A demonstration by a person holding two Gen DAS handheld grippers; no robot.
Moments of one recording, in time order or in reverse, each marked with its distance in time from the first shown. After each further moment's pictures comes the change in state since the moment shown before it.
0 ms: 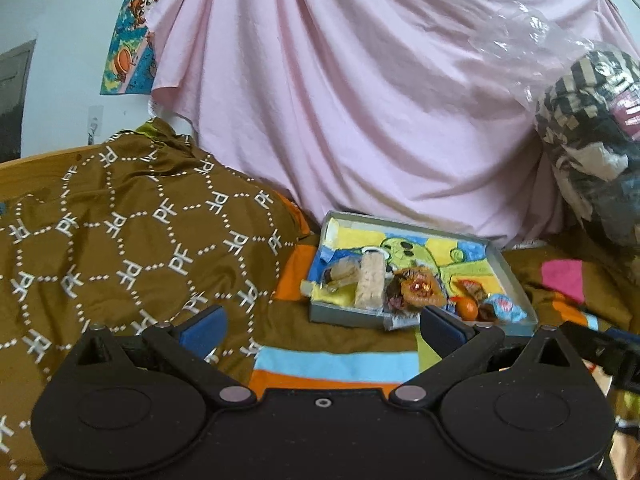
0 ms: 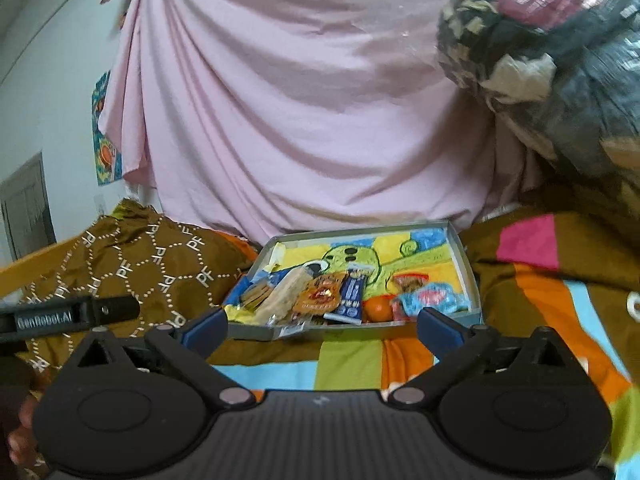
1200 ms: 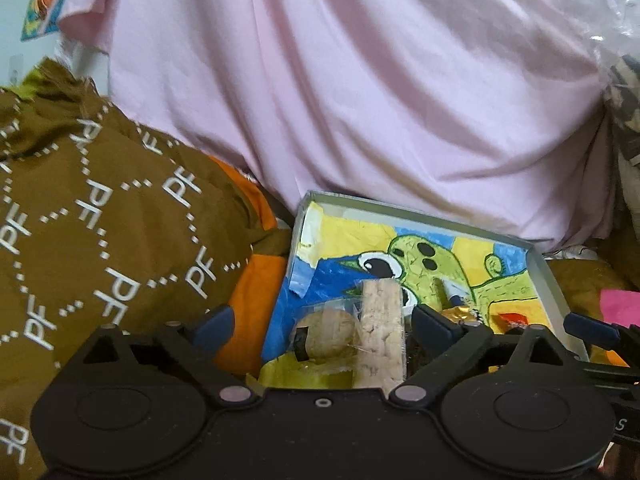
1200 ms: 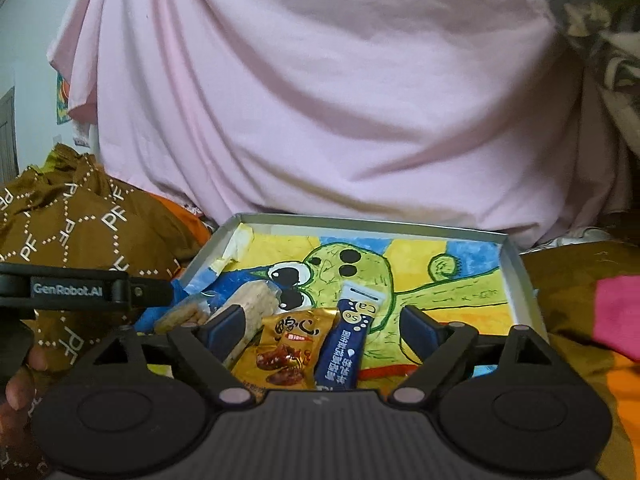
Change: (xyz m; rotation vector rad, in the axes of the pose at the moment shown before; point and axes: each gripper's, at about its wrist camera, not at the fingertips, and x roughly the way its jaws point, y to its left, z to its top) left arm 0.221 -0.007 0.067 -0.032 0.173 -0.073; right arm 0.207 -0.017 0.046 -0.151 0.133 -0.018
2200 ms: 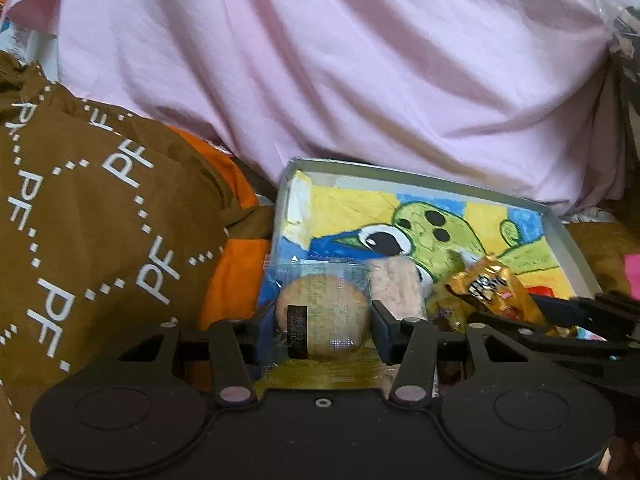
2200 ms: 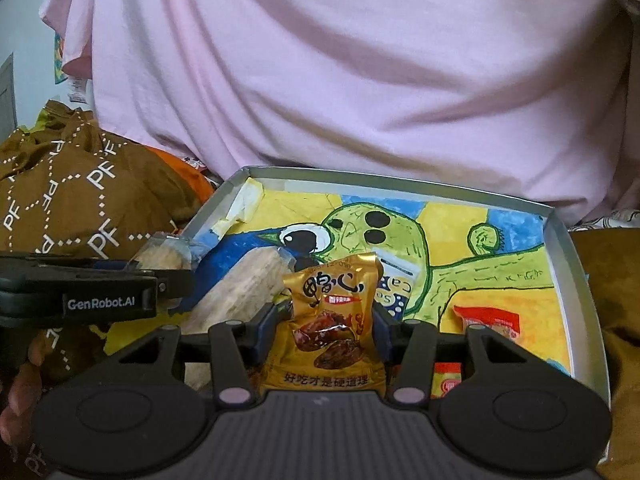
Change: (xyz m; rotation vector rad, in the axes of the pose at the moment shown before) left arm 0.065 0.003 -0.003 0.083 0.108 -0.035; right arm 0.060 0.009 0.002 -0.037 0.150 0.035
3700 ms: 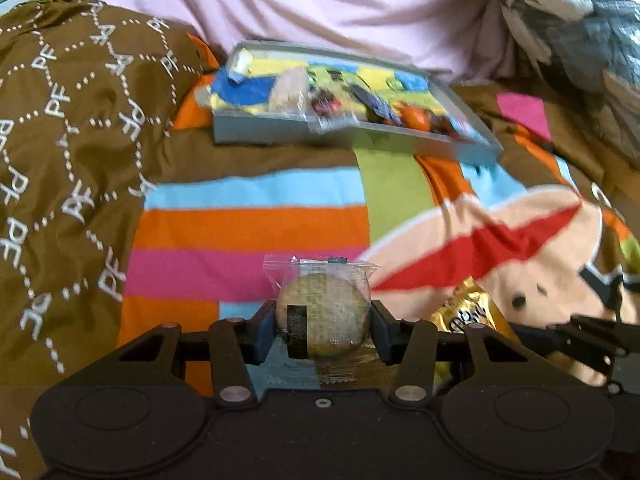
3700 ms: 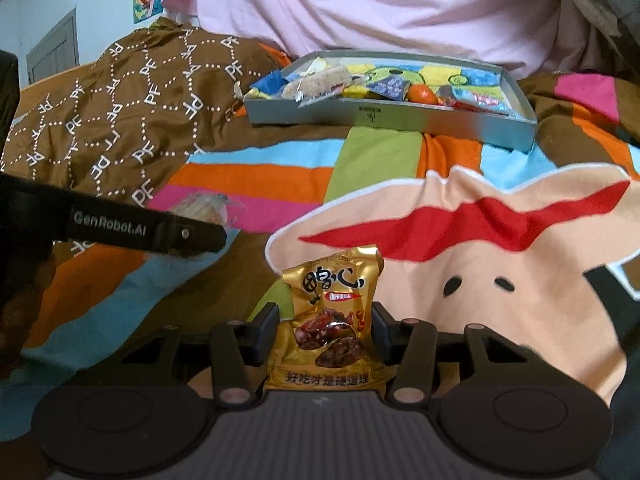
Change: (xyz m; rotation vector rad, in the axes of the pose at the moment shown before) left arm -0.158 -0.045 -0.186 0.049 0.113 -0.091; right arm -0.182 0.032 -0.214 -0.017 0.087 0.077
